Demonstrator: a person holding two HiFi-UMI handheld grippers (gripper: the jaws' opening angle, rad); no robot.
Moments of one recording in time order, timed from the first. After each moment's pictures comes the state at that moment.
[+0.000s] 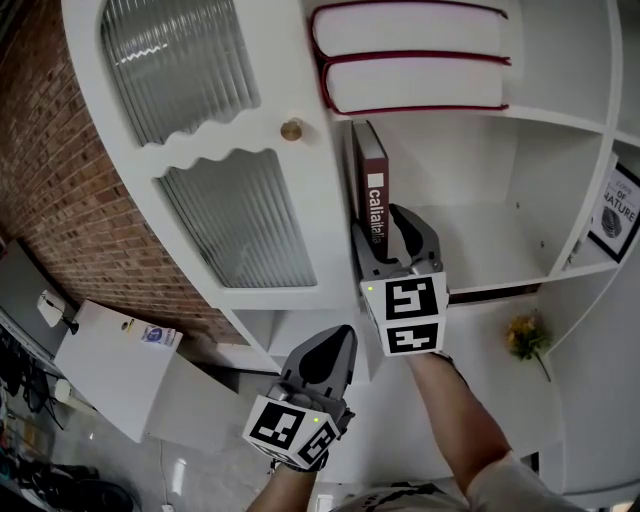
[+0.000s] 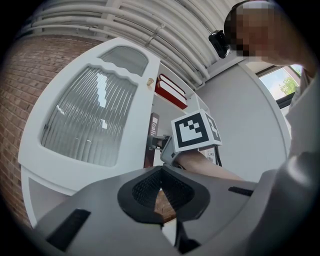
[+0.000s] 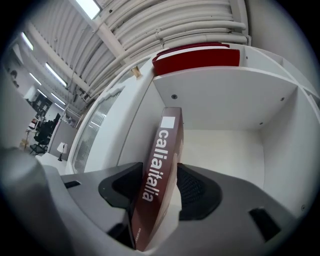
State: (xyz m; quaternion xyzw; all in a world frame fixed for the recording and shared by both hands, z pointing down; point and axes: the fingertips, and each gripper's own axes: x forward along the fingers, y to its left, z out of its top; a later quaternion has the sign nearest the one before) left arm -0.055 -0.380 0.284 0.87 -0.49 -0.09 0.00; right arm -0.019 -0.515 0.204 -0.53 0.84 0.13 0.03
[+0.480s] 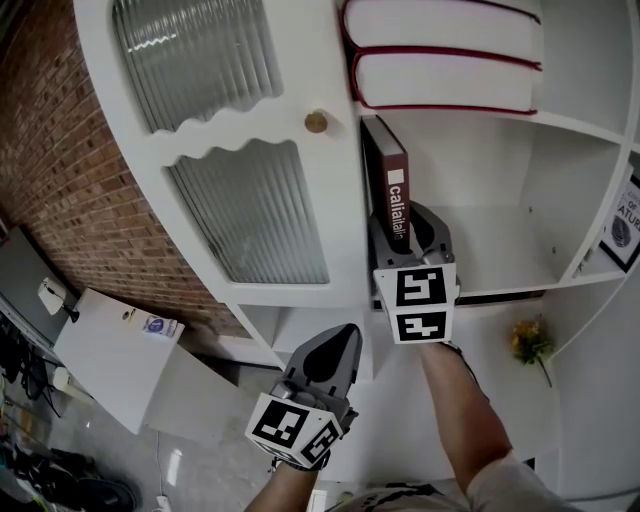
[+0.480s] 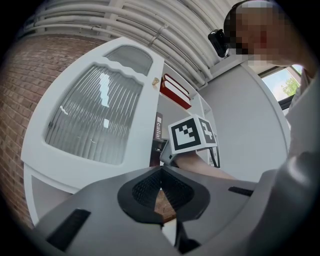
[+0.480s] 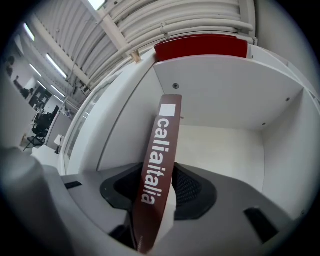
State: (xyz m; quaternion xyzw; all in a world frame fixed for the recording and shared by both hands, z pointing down) left arm -0.065 -0.386 0.288 0.87 -0.49 -0.09 0.01; right arm -0.019 -0.539 0.212 -0.54 0.83 0.14 0.00
